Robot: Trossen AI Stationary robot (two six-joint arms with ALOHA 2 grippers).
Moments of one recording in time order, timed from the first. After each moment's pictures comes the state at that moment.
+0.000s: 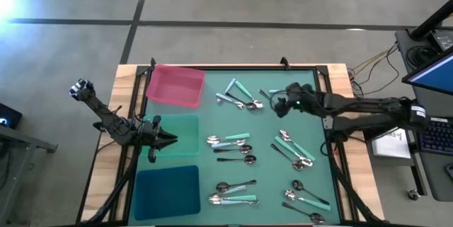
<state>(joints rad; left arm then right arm) -0.73 0.22 0.02 0.06 -0.74 -0.38 -0.31 1.03 0.53 -0.34 0.41 0.47</state>
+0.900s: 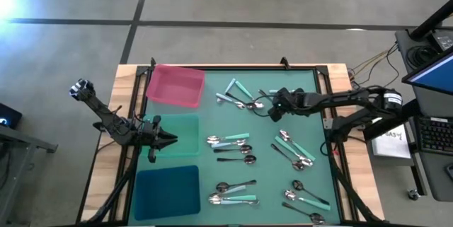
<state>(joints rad) -0.73 0.22 0.02 0.06 -0.74 -0.38 -0.34 1.38 0.58 -0.33 0.41 0.49</state>
